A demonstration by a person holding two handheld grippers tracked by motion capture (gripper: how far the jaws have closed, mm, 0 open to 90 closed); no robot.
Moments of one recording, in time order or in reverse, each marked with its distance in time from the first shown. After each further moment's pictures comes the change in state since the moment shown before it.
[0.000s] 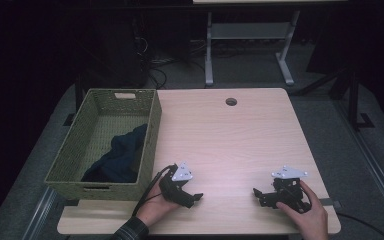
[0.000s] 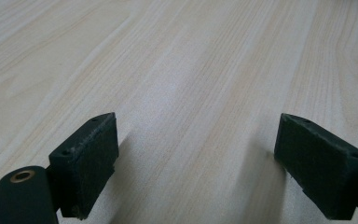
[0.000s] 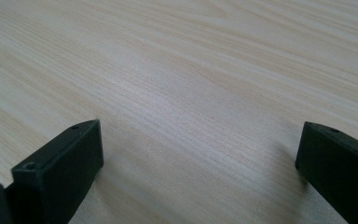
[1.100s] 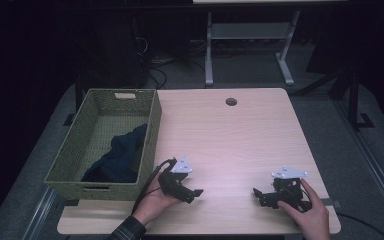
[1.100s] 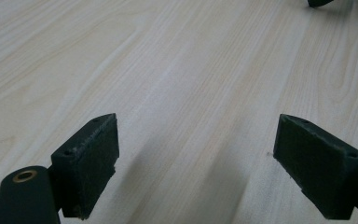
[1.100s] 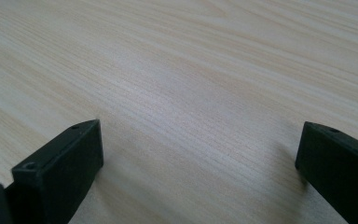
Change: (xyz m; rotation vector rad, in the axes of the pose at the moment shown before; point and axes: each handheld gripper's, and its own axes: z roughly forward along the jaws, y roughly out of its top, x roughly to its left) left arm 0.006 0.021 -0.015 0.027 -0.015 -0.054; right arm 0.000 0.000 0.000 0.001 -0.002 0.005
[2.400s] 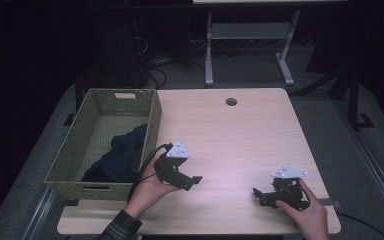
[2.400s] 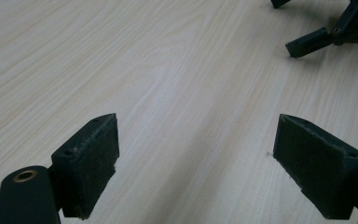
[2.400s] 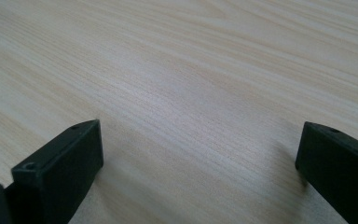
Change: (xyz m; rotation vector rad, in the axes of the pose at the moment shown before) left arm 0.008 0.041 -0.039 -0.035 -0.009 -0.013; right arm 0.000 0.001 0.001 -0.002 -0.001 0.000
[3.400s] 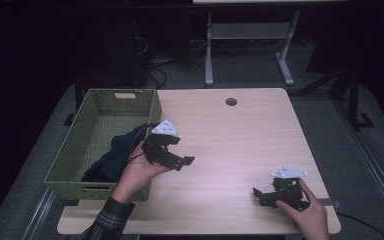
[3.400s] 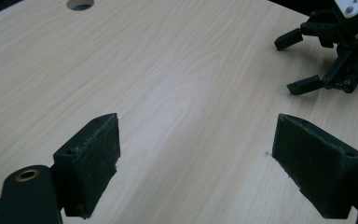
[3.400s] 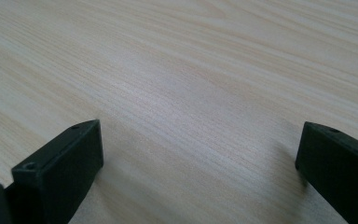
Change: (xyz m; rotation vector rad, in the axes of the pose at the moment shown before) left arm 0.028 0.035 -0.046 -0.042 0.035 -0.023; right arm 0.000 0.000 0.000 -0.001 0.001 -0.002
